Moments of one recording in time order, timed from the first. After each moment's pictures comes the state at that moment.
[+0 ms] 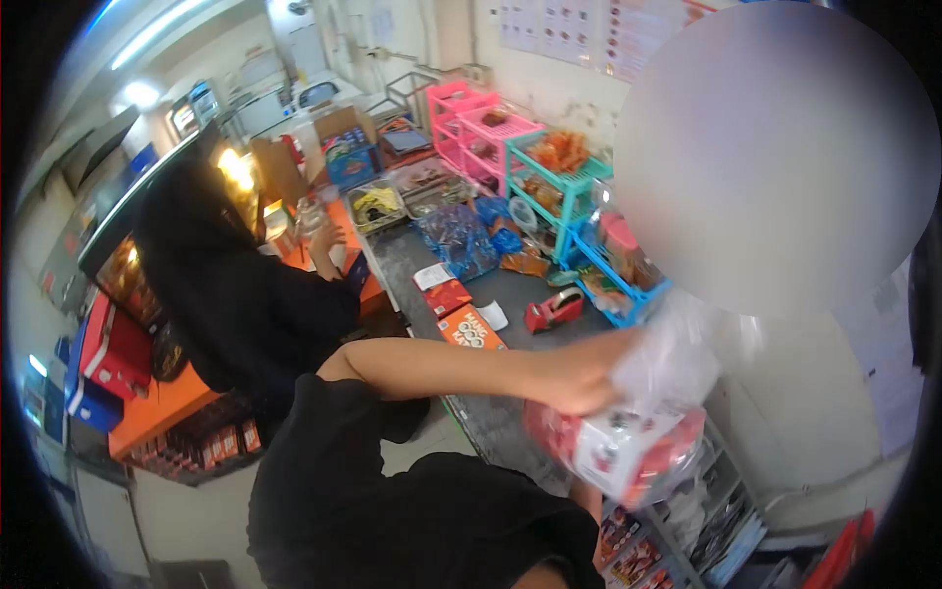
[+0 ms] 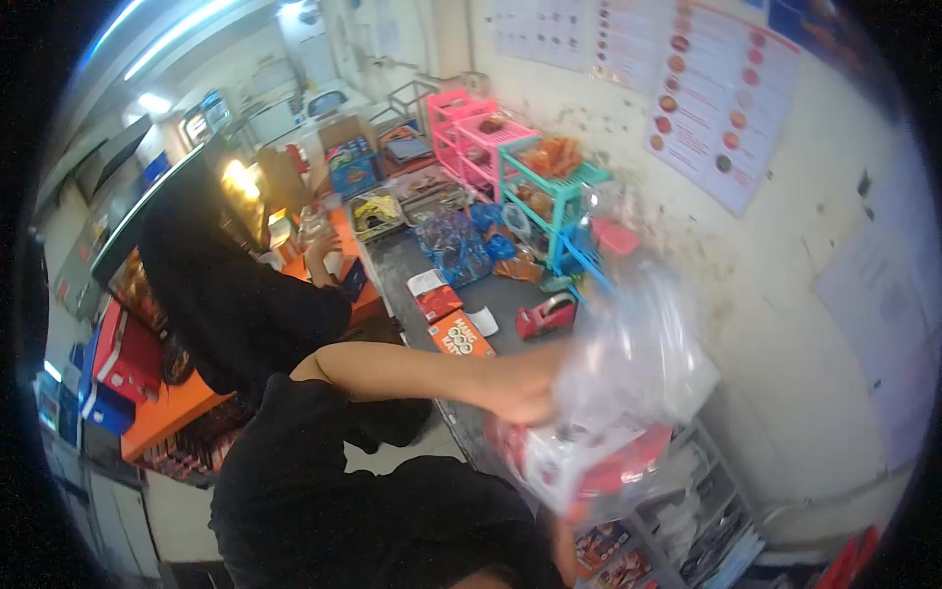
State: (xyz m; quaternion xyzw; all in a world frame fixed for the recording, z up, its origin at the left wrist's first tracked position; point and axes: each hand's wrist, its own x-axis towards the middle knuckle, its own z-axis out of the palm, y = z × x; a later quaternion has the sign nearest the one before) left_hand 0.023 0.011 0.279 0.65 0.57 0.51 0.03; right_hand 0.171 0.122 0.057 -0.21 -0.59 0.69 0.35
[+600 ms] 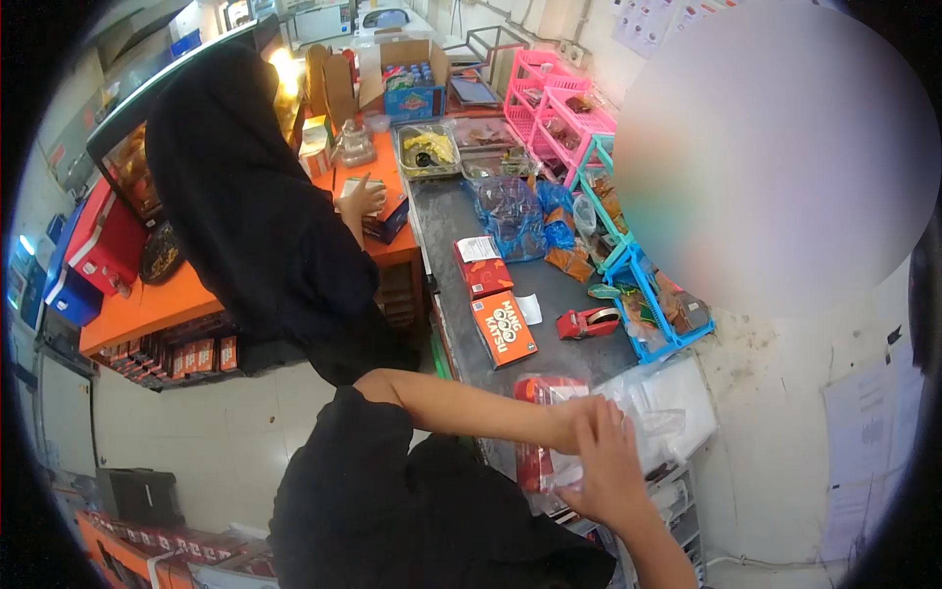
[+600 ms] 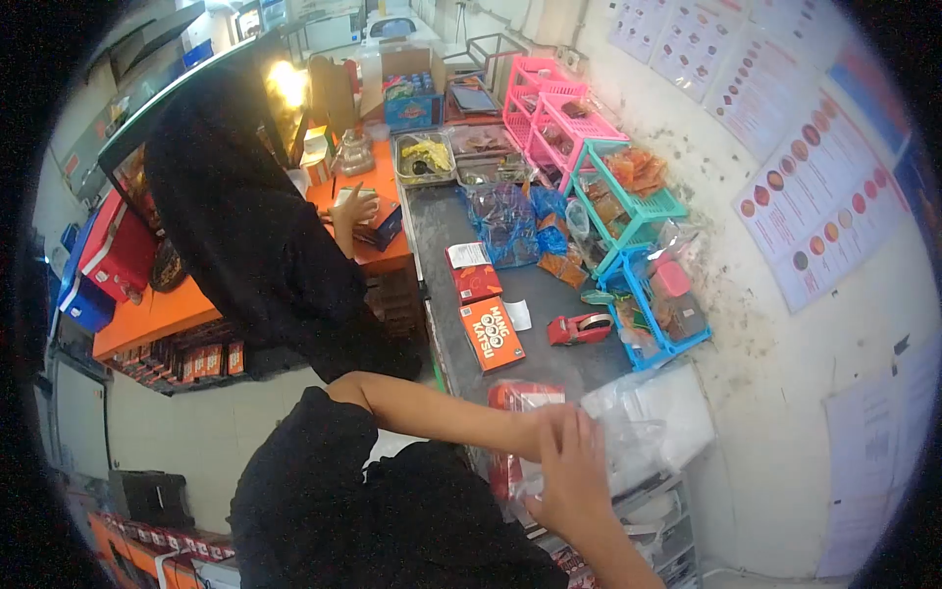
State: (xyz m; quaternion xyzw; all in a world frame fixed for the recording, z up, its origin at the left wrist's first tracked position) left_hand 0.020 -0.024 0.117 0.66 0.67 0.32 -0.14; right_hand 0.128 0.041 0.288 0.18 -0.98 0.02 -0.09
